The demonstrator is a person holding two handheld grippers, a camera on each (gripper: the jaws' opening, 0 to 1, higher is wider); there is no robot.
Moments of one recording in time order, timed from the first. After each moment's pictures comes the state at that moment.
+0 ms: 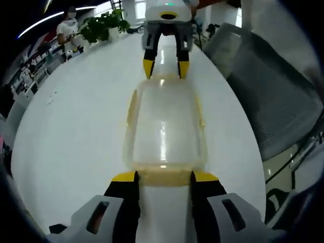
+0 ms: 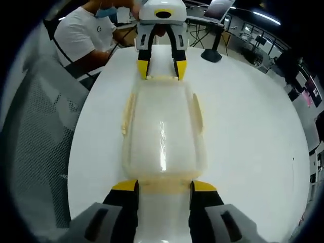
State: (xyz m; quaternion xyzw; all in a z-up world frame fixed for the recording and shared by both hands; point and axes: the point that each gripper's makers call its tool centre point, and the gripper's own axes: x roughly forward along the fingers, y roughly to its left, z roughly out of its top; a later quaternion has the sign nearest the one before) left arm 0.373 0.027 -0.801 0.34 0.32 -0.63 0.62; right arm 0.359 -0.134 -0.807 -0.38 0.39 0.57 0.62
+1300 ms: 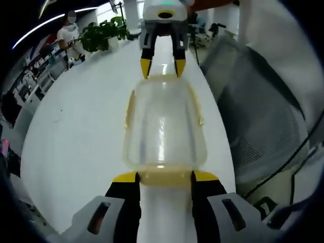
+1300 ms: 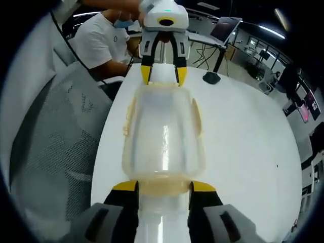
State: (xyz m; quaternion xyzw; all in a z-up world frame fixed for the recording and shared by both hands) left arm 0.347 -0.018 -0.722 0.35 0.32 -0.62 0.63; right arm 0.339 -0.181 -0.726 -0.37 0.33 0.60 0.63
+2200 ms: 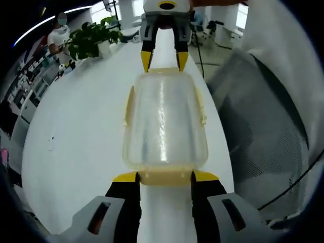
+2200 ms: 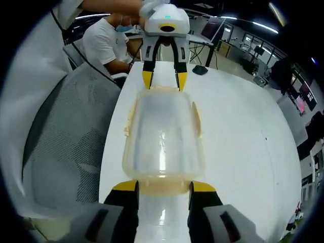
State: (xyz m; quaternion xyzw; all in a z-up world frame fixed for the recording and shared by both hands) left arm 0.352 -0.132 -0.713 0.36 0.33 -0.62 0.61; right arm 0.336 -0.293 -0.706 -0.36 0.35 0.59 0.63
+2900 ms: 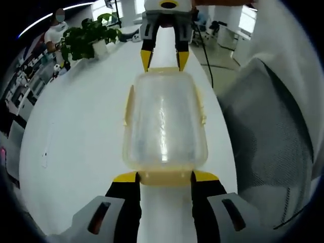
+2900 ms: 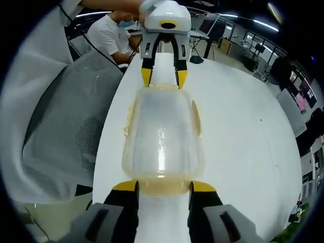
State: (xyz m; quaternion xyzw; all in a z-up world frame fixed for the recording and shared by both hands) left arm 0.358 -0.211 -0.723 0.35 0.35 -0.62 0.61; right arm 0.347 -0.372 -0.717 -0.37 0.35 0.59 0.62
